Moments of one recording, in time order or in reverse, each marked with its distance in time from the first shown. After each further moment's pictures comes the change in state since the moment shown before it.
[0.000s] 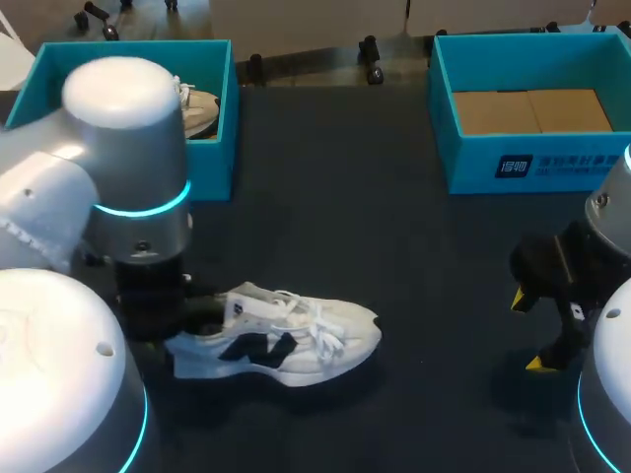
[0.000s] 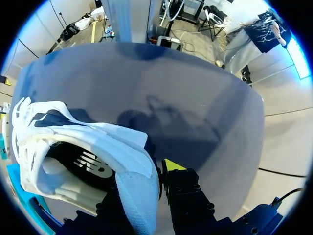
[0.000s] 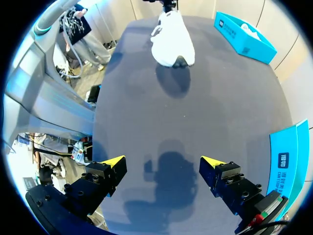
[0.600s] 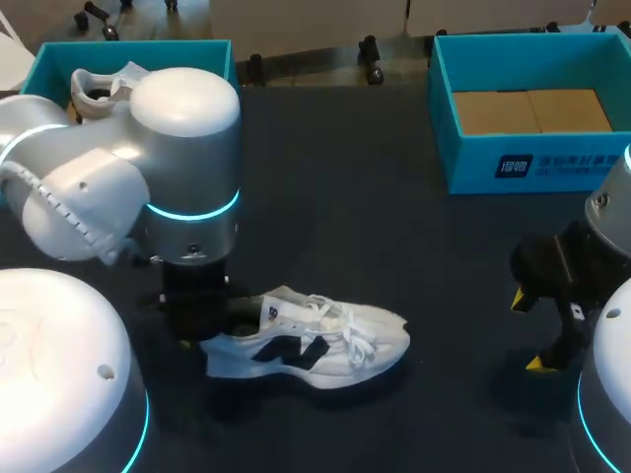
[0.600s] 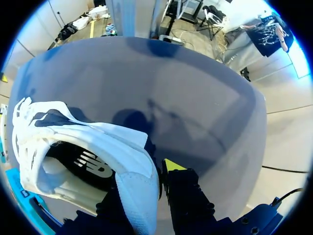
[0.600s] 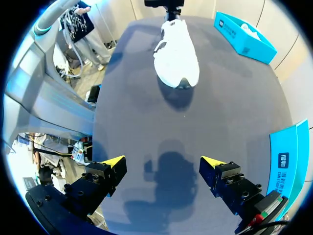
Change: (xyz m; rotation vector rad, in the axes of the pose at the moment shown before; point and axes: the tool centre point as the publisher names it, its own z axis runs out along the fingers) left arm -0.043 0.002 0.008 0.005 0.013 0.001; right arm 0.000 0.000 0.000 0.000 0.000 0.000
